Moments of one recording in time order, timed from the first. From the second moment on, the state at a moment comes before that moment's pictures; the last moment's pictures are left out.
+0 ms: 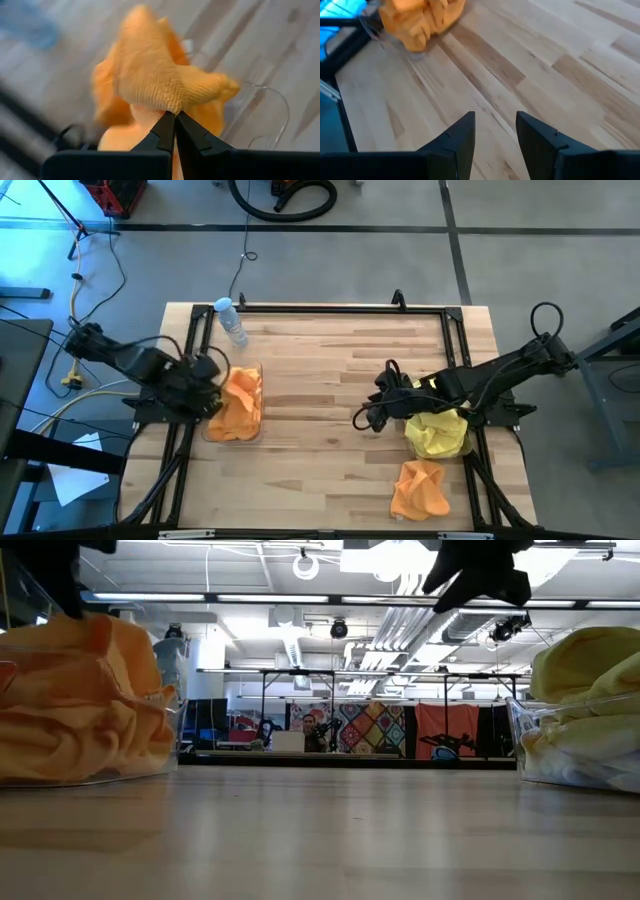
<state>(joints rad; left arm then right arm) -0.43 0.85 0.97 -1.38 -0.39 -1.03 0.32 1.29 1.06 -0.64 0.40 0.97</state>
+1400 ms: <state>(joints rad) -0.13 1.07 0.83 -1.08 -0.19 -0.50 0.32 1.29 1.06 -0.53 0.42 0.97</state>
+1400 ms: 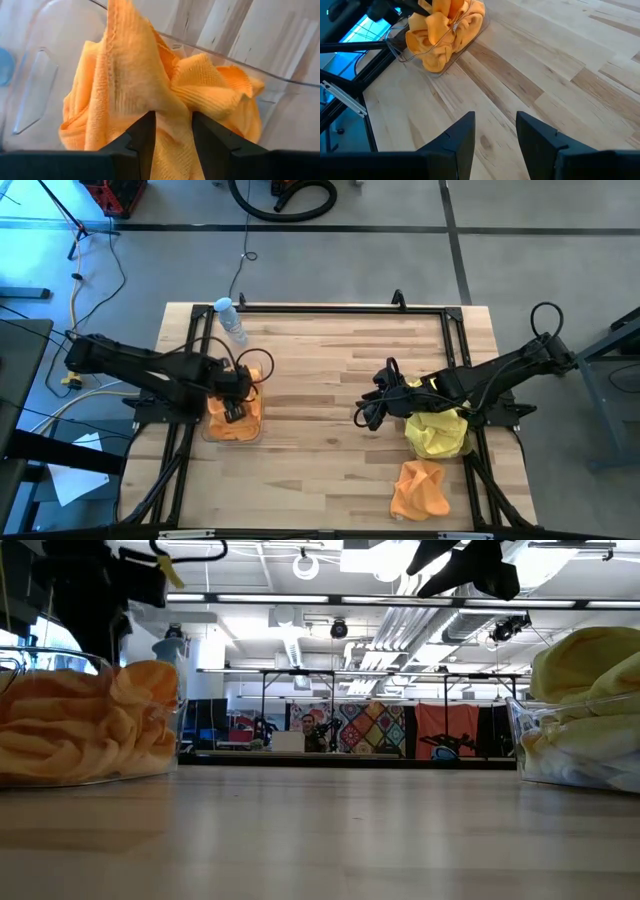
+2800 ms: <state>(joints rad) -0.13 1.07 0.87 -1.05 -0.43 -0.36 0.32 1.29 1.06 -0.54 0.44 0.96</state>
